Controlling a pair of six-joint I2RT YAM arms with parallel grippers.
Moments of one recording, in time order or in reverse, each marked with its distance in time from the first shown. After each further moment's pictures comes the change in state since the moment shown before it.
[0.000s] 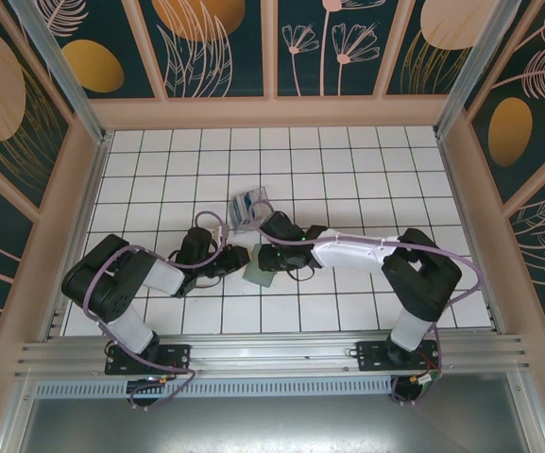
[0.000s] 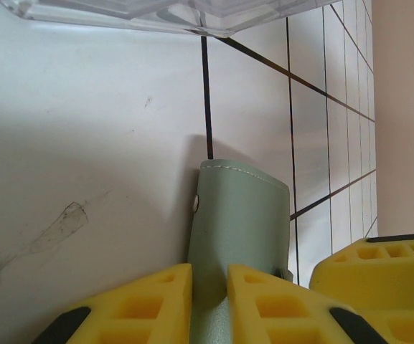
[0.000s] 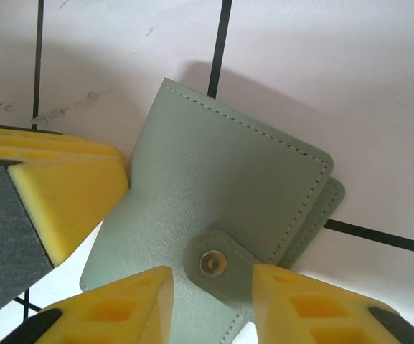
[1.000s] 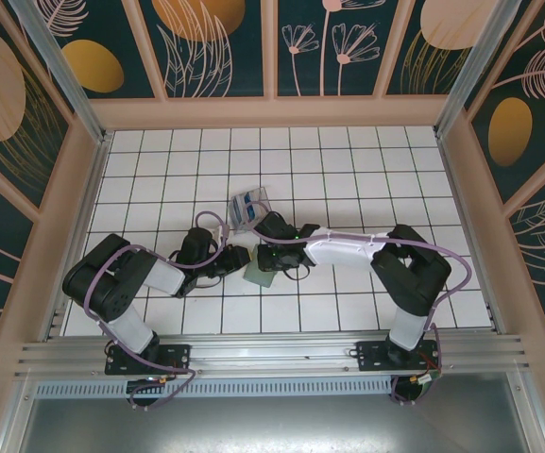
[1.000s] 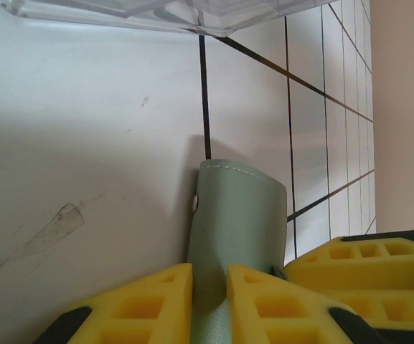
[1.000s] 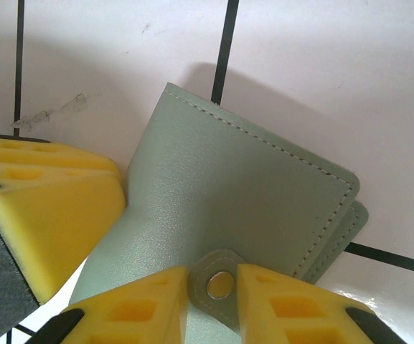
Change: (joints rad) left arm -0.004 0.006 0.000 0.010 0.000 -0.007; right arm 0.008 0.054 0.039 -0.010 0.008 -0.013
